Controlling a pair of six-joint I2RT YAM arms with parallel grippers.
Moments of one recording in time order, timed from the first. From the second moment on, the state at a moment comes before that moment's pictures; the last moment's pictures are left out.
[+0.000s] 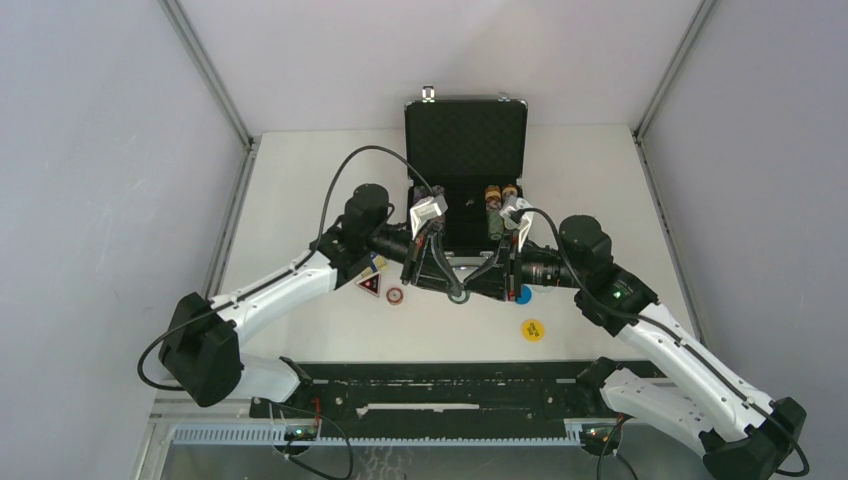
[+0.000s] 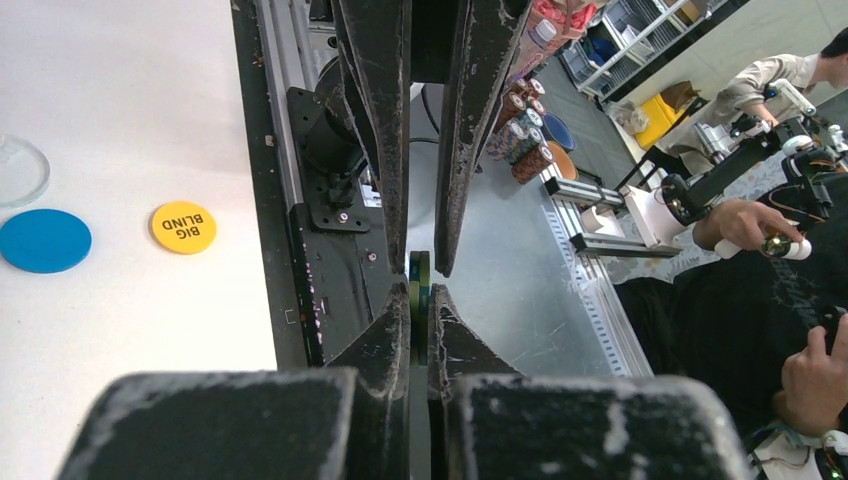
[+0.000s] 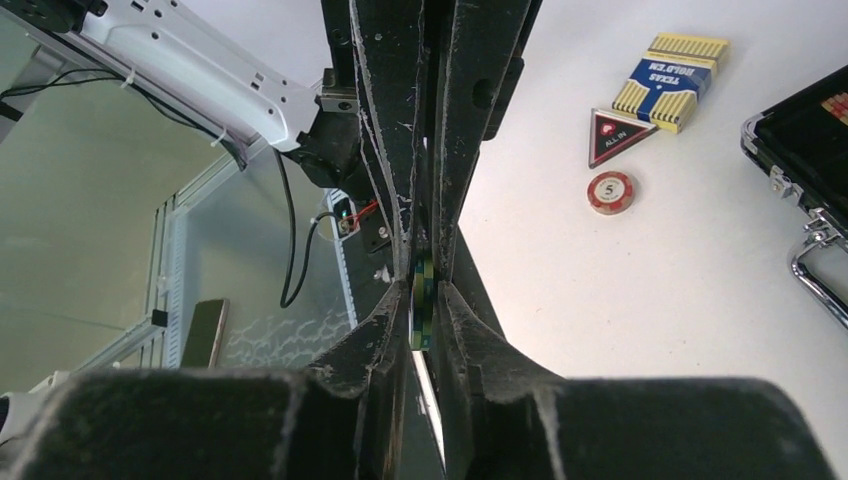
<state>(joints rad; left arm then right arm) -0.70 1.36 0.96 0.19 1.26 -0.40 0.63 0.84 0.82 -0.25 -0.70 0.38</state>
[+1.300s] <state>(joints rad) -0.49 1.44 0.79 0.40 0.96 -0.64 0.57 1.06 0.87 -0.32 -0.40 0.03</state>
